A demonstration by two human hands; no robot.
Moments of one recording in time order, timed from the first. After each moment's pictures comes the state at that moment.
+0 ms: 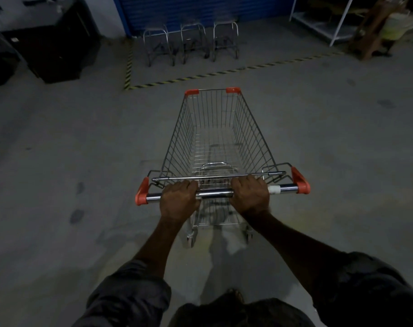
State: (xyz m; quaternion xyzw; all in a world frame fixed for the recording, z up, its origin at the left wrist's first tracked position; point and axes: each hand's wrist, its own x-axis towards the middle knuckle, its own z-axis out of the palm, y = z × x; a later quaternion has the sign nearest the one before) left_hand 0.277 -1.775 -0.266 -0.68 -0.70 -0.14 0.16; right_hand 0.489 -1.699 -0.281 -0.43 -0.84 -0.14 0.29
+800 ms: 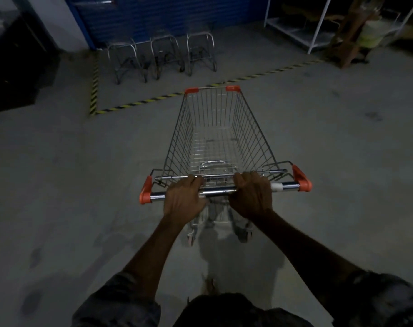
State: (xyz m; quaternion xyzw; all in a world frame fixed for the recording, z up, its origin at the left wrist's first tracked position) left_hand 0.198 -1.345 -0.262 -0.72 -0.66 -0.19 0.07; right_hand 0.411 -1.299 -0.258 -0.55 -0.81 -0.04 0.19
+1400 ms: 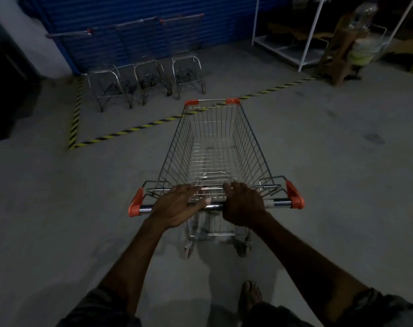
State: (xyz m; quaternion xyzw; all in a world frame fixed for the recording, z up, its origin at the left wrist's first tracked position) left_hand 0.183 -1.009 -0.230 -0.73 -0.66 -0.06 -0.17; right_hand 0.412 -0.977 -0.240 -0.55 -0.83 0.09 0.04
